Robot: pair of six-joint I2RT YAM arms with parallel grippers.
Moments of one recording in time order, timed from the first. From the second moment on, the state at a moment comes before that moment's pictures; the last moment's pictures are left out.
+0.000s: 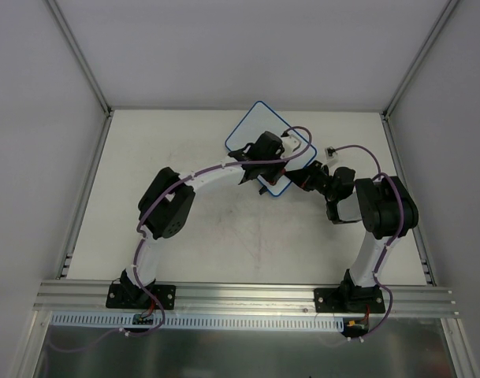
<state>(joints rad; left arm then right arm) -0.80 2.13 1.67 -0.25 0.05 0.04 0.13 1.89 0.56 1.19 -0.64 0.82</state>
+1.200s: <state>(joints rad) -0.56 2.14 1.61 -0.24 0.16 -0.40 0.14 1.89 0.56 1.20 -0.64 0.82</state>
